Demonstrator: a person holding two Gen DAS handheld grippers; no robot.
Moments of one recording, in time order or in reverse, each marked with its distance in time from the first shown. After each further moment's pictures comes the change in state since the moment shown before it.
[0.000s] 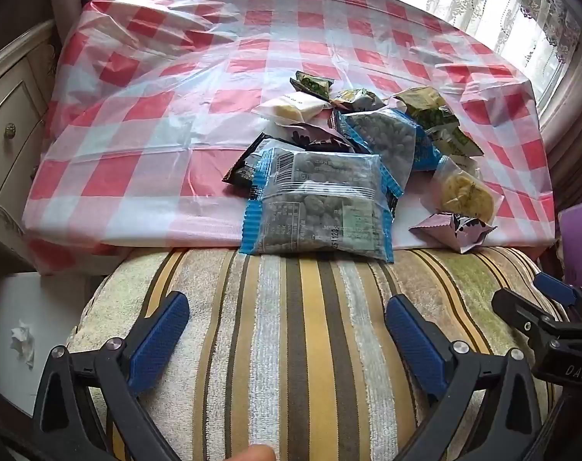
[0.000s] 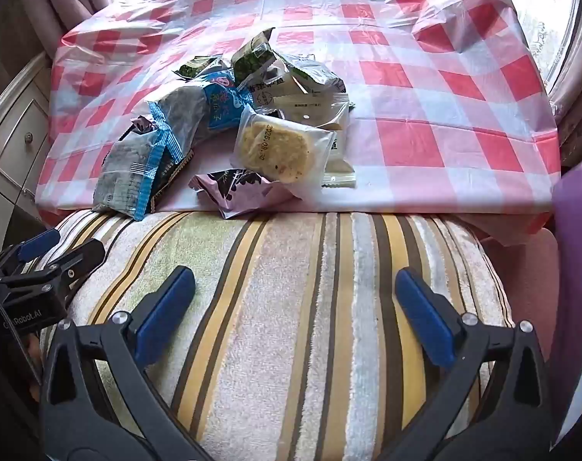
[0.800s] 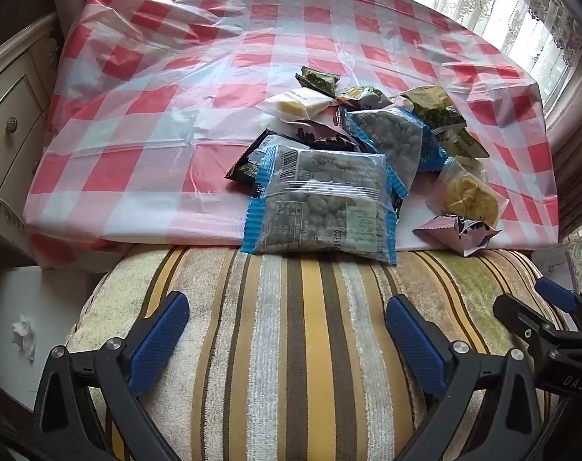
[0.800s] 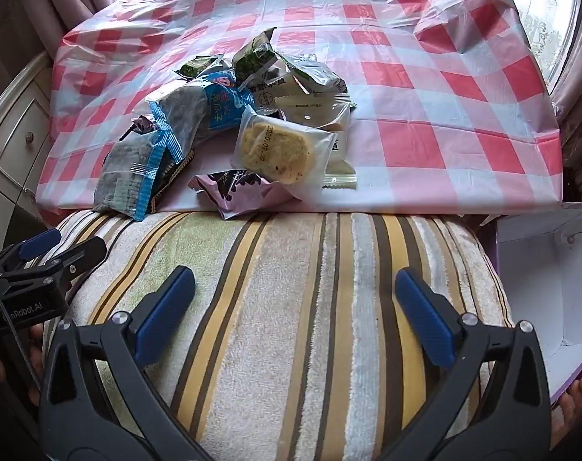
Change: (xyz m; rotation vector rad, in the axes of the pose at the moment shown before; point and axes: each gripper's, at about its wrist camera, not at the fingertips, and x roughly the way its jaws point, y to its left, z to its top) left arm 0.008 -0.002 -0.006 -0.019 -0.002 0.021; right arm 0.001 0.000 0.000 -0.013 0.004 -0.017
